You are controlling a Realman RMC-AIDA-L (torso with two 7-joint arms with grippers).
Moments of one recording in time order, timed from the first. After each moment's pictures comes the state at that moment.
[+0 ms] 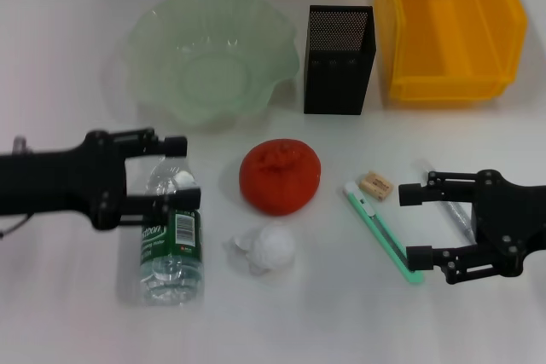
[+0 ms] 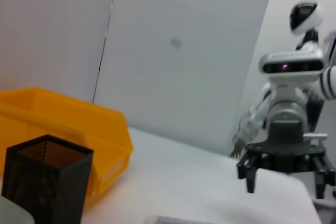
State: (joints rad) left arm -0.46 -2.05 0.59 0.72 2.06 1.89 -1.31; right arm 0.46 2.04 -0.66 -0.66 -2.07 -1.93 1.31
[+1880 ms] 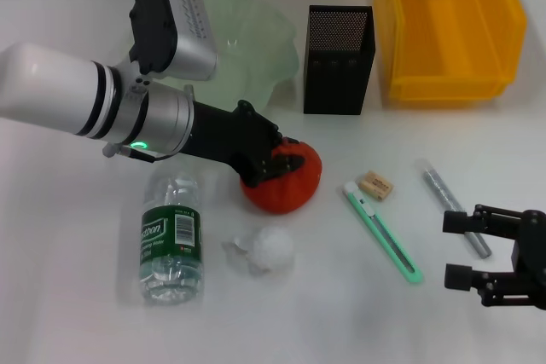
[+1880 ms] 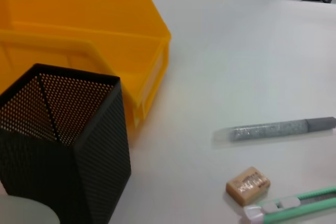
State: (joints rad) left arm -0.69 -2.07 1.39 0.76 1.97 1.16 -1.58; right arm 0.32 2.03 -0.56 -0.60 -2.07 -1.94 1.30
